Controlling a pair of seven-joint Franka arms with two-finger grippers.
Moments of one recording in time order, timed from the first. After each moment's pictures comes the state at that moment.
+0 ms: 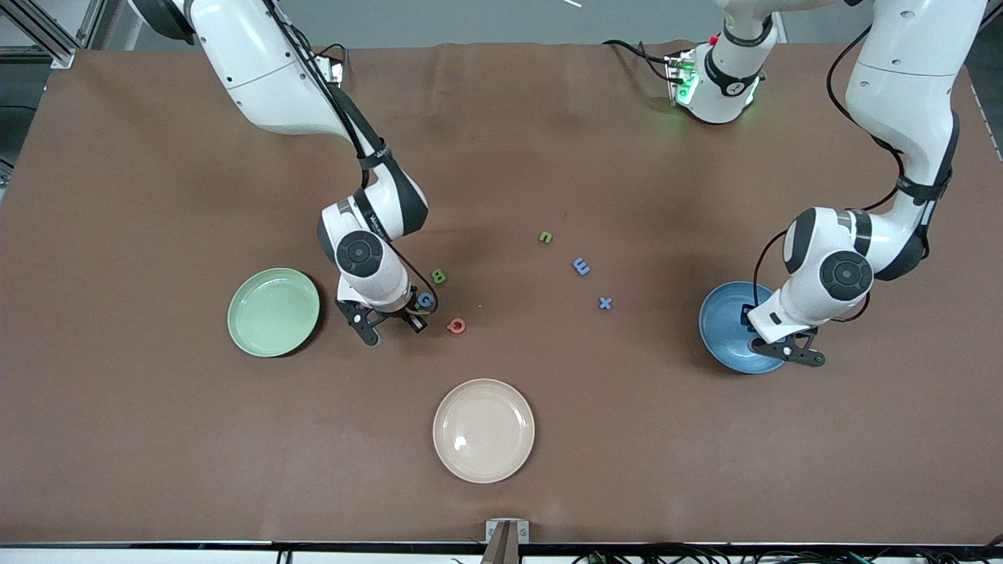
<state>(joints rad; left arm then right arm) 0.06 0.52 -0.09 -1.99 0.29 2.49 0.06 0.53 0.65 -0.02 -1.81 0.05 2.47 1.33</state>
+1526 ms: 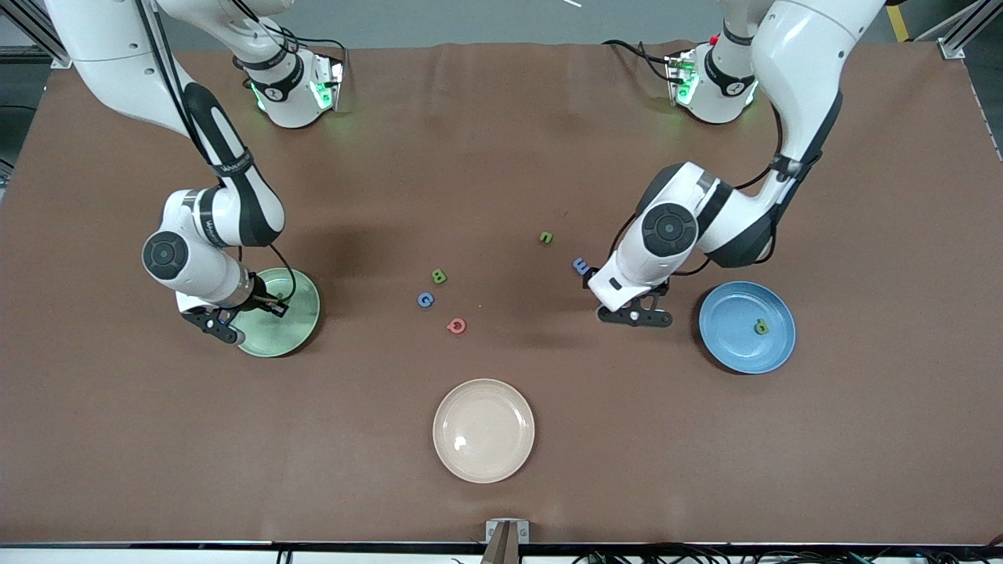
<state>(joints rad) -0.11 0.52 -0.45 -1.83 0.21 2.23 -0.54 0.10 0.42 -0.04 -2.16 0.05 2.51 0.51</state>
